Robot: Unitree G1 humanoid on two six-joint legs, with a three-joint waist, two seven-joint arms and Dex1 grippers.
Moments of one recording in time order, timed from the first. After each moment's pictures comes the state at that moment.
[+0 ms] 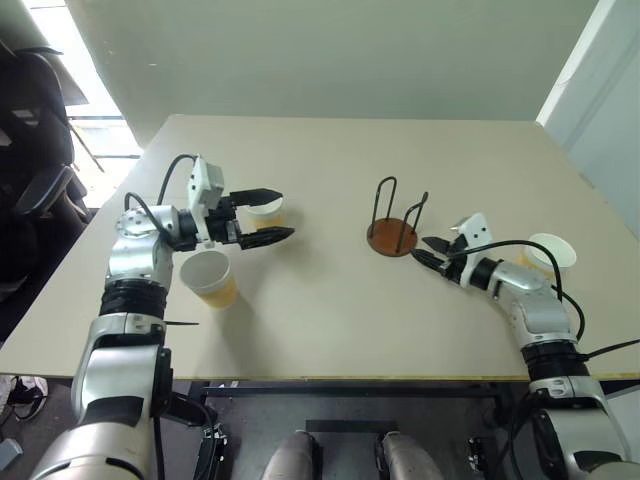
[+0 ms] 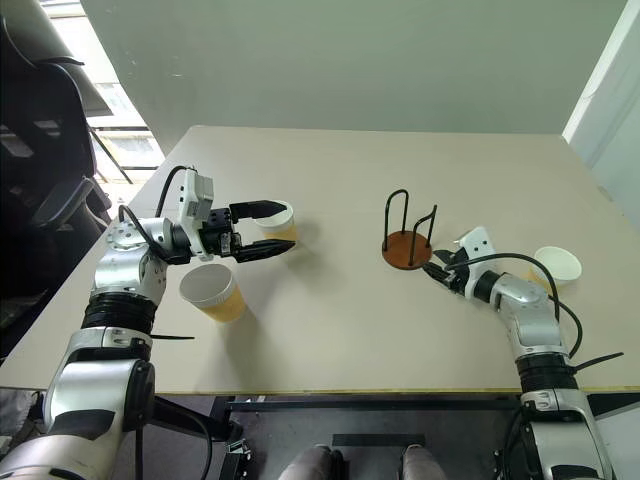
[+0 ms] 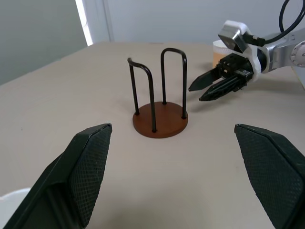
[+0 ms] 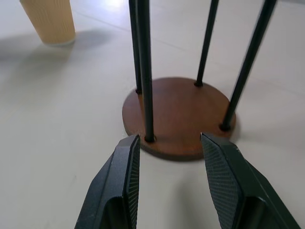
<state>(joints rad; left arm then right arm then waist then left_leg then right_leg) -0.90 0.60 0.10 0.75 -0.34 0.01 -1.43 -0.58 -0.45 -0.04 0.39 0.18 0.20 0.79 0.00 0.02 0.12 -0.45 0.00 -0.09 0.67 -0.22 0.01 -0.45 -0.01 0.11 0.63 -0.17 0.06</state>
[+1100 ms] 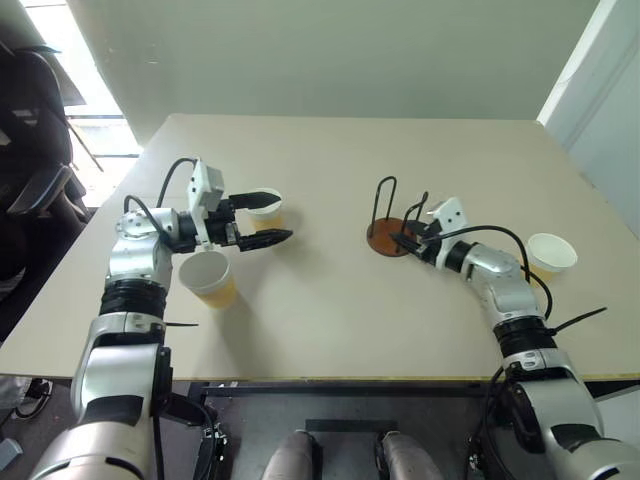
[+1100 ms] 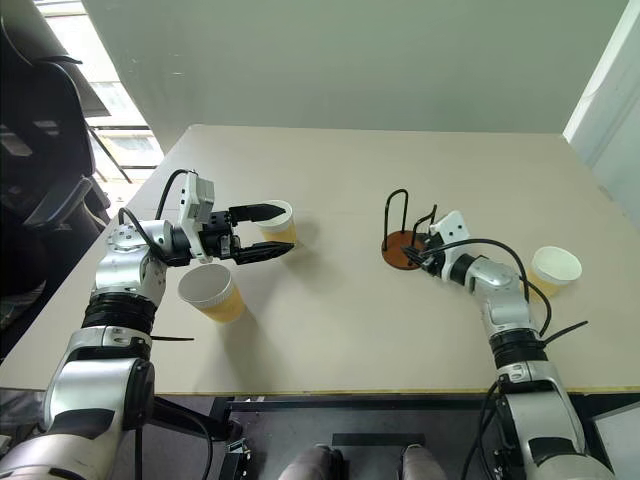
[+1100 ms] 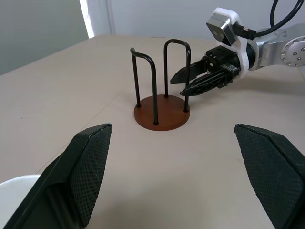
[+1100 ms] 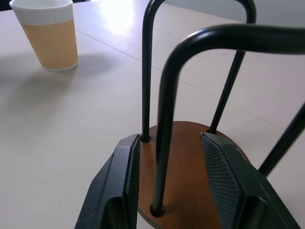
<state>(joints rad) -0.90 0.60 0.10 0.78 -0.32 0.00 -1.44 -0.72 -0.37 0.00 0.58 0.13 0.08 0.75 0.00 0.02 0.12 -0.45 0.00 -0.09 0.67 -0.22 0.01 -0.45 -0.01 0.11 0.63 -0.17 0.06</state>
